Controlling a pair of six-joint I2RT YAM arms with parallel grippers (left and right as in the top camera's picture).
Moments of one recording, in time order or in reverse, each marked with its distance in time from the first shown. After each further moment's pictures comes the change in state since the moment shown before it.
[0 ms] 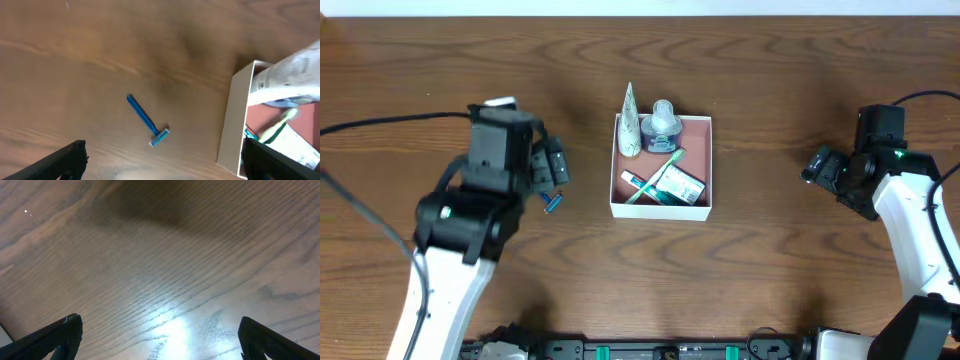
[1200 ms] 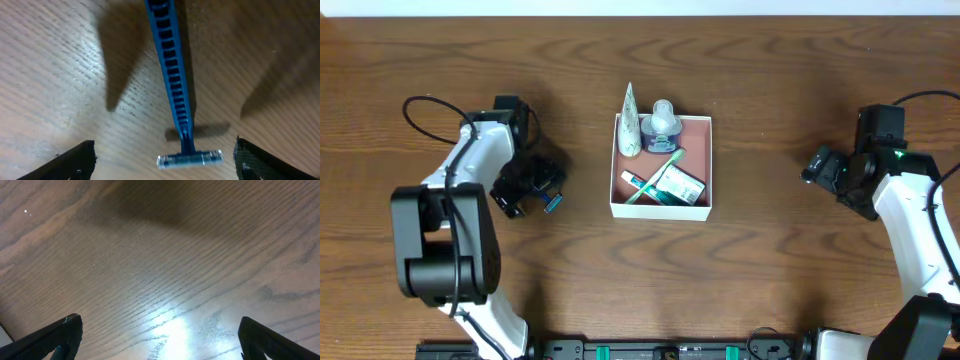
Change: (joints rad) left arm 0.278 0.743 -0.002 -0.021 0.338 -0.264; right arm 0.000 0.000 0.000 0.000 0.000 0.000
